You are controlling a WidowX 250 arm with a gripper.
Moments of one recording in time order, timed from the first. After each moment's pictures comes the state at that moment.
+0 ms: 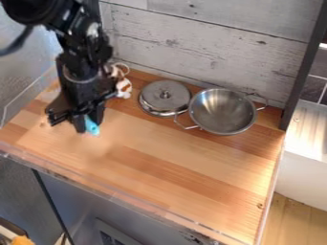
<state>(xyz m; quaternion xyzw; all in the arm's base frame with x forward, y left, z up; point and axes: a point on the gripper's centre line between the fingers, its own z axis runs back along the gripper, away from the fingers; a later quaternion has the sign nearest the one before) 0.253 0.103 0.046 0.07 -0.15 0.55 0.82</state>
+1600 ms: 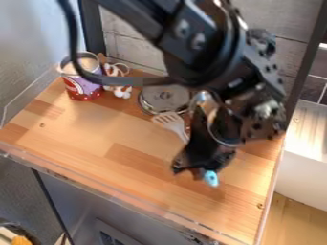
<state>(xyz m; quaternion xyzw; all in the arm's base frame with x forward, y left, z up) 0.253 -0.094 0.040 0.04 -0.18 0.44 0.88</state>
